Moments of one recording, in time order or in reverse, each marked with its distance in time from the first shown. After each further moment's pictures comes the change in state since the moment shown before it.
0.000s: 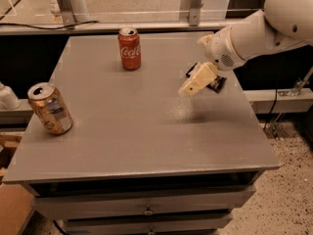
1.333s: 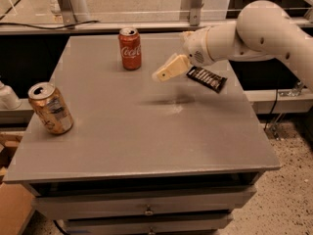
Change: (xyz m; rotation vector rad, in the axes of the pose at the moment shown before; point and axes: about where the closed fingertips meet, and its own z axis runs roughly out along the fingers) arm -0.045 -0.036 0.063 0.053 -0.234 0.089
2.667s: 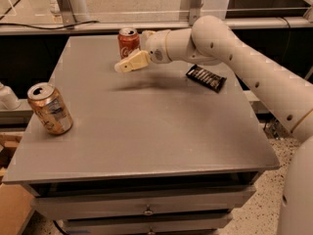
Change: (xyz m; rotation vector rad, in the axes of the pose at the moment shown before) arm -0.053 0.002 0.117 -0.103 -0.225 0.052
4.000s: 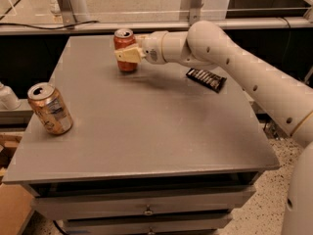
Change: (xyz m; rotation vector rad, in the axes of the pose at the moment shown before) arm -0.008 -0.002 0.010 0.054 -0.052 0.057
